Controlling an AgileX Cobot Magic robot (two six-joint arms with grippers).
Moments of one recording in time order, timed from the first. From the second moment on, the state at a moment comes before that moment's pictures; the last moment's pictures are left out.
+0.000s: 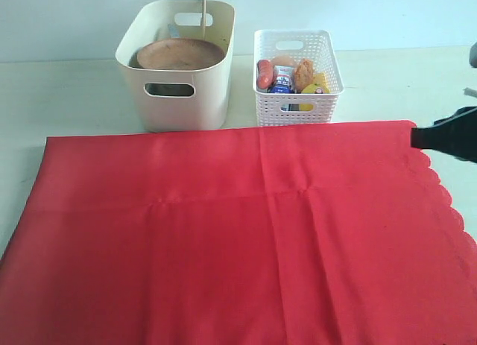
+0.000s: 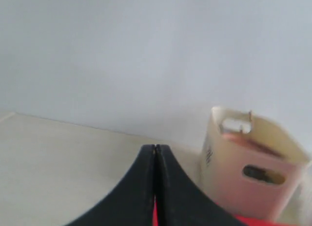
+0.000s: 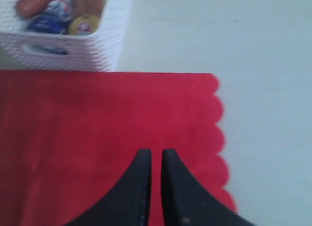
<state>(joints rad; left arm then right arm) 0.02 0.01 0.00 0.05 0.02 -0.26 0.11 1.24 -0.46 1.73 0.08 -1.67</state>
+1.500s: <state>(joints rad) -0.15 1.52 -0.22 0.20 -0.38 -0.35 0.11 1.29 -0.44 1.71 0.32 -1.67</state>
